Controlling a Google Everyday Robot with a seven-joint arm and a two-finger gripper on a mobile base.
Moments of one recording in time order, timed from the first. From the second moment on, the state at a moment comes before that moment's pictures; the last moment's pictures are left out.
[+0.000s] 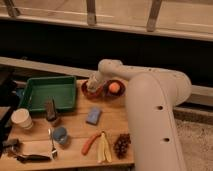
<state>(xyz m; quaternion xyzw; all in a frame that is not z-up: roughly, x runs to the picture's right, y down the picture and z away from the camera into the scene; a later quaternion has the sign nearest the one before) -0.075 -0.021 0.937 -0.31 -0.03 0.72 0.62</state>
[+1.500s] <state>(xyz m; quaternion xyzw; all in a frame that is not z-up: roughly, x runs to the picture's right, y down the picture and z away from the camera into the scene) -0.069 -0.055 0.941 -0.28 -0.03 0.75 0.60</state>
